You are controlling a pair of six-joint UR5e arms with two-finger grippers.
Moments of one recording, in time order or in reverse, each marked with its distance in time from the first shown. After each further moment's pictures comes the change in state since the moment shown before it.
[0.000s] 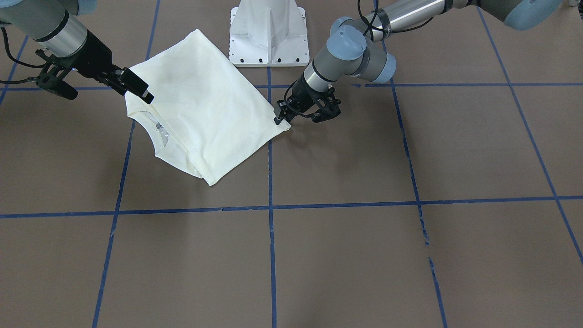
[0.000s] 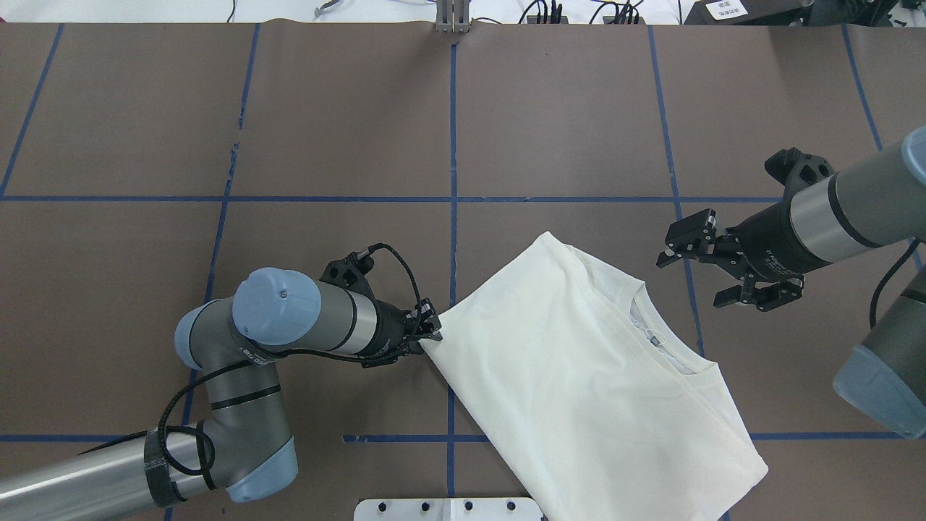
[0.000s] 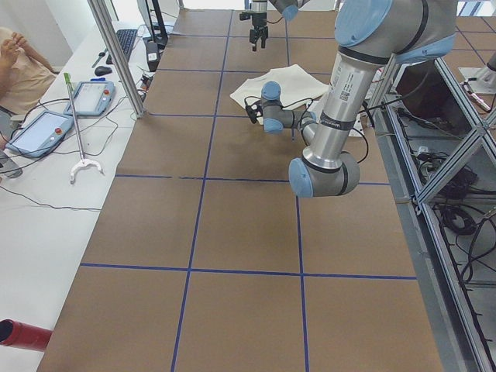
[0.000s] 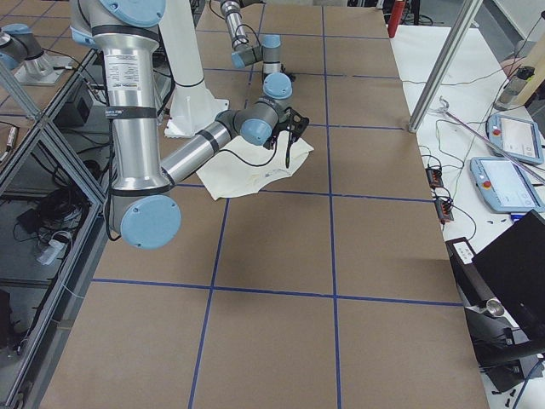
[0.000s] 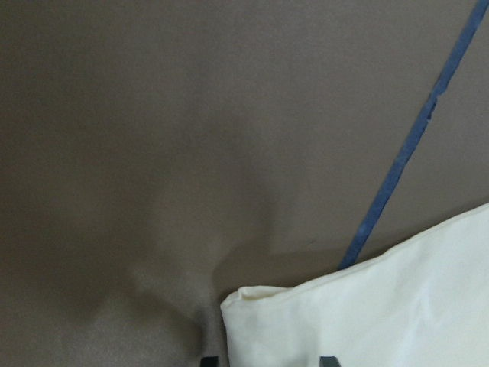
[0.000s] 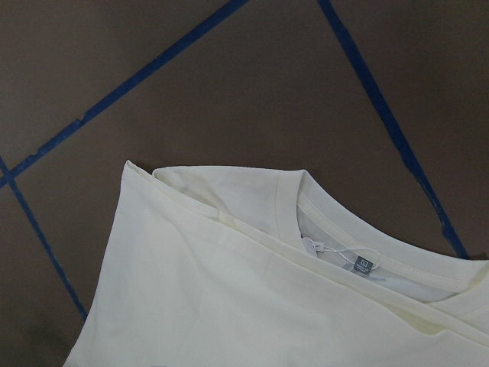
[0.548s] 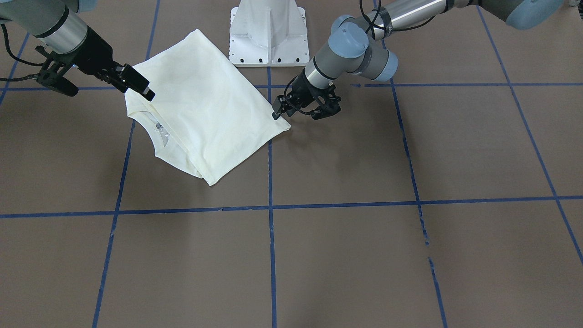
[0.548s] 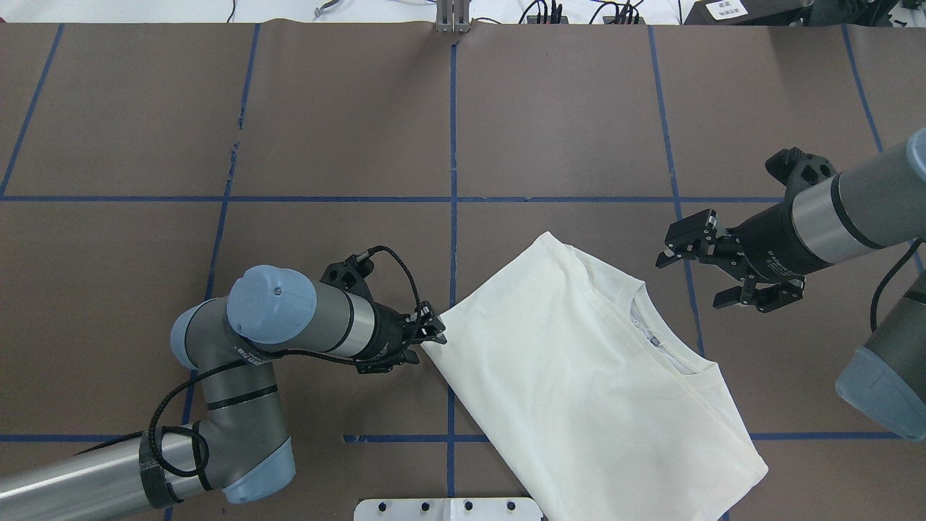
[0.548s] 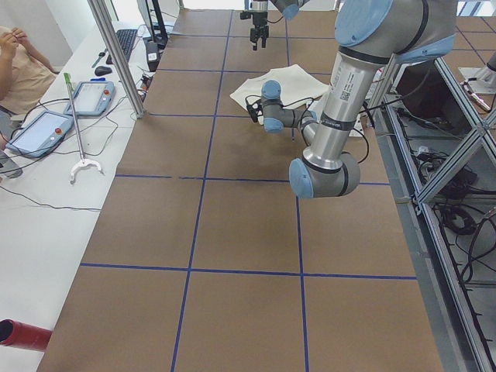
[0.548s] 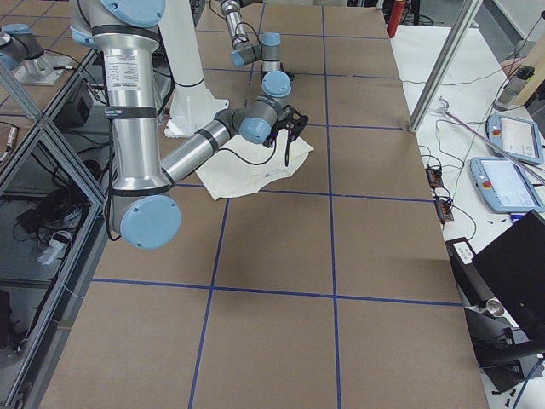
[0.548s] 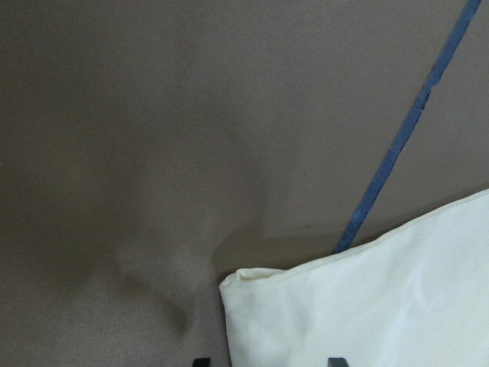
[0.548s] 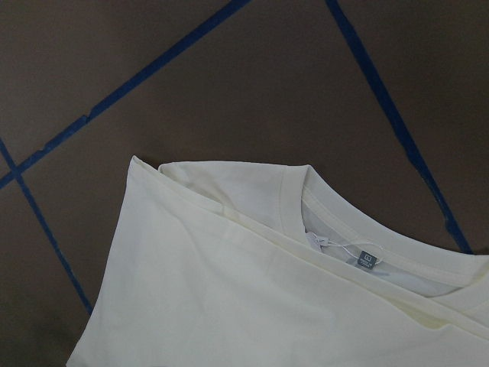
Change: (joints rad) left arm -0.001 0.005 -0.018 0.000 -0.043 -0.008; right arm -0.001 -0.003 0.009 -0.001 0.001 0.002
